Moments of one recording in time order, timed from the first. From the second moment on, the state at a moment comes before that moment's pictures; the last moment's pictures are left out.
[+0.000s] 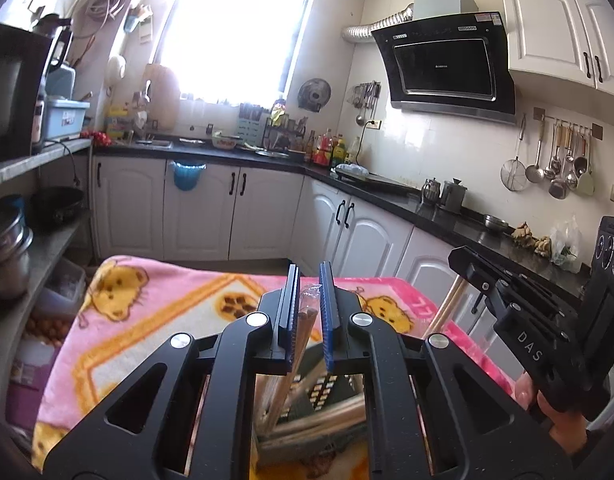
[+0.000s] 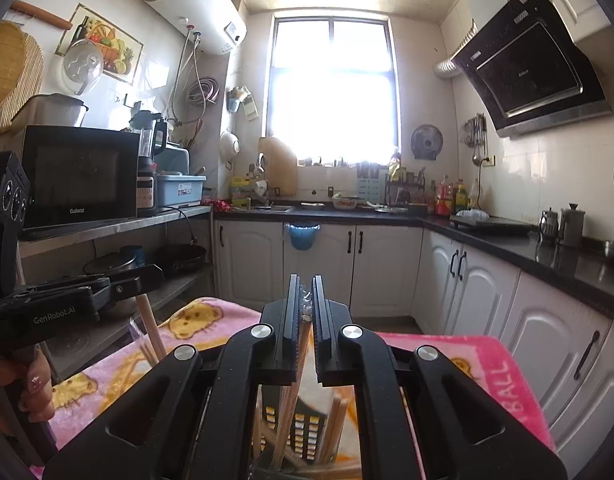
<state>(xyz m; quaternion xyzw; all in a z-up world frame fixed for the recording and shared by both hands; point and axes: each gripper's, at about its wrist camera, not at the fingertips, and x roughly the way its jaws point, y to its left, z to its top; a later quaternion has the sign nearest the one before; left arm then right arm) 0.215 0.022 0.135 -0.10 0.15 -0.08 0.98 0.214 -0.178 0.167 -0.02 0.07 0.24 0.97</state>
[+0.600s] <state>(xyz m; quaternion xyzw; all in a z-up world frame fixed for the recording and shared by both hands) 0.174 0.027 0.107 -0.12 0.19 -0.09 0.97 0.173 -0.217 0.134 0.02 0.13 0.23 0.96</state>
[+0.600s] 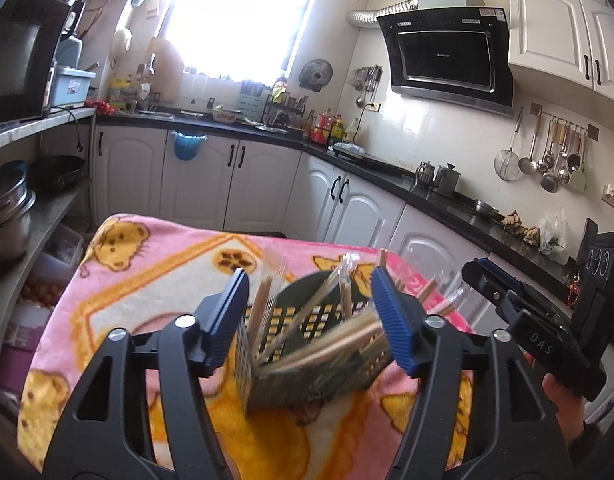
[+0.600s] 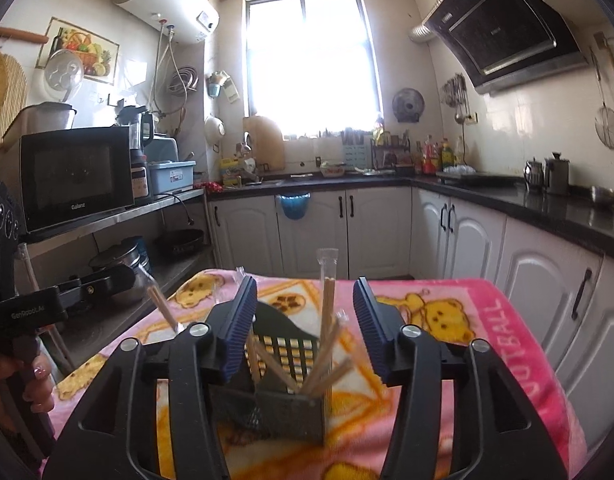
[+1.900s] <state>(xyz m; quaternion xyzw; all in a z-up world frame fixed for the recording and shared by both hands) 0.108 -0.003 0.016 -0.12 0.23 -0.09 0.96 0.083 -0.222 0.051 0.00 0.18 0.22 0.96</state>
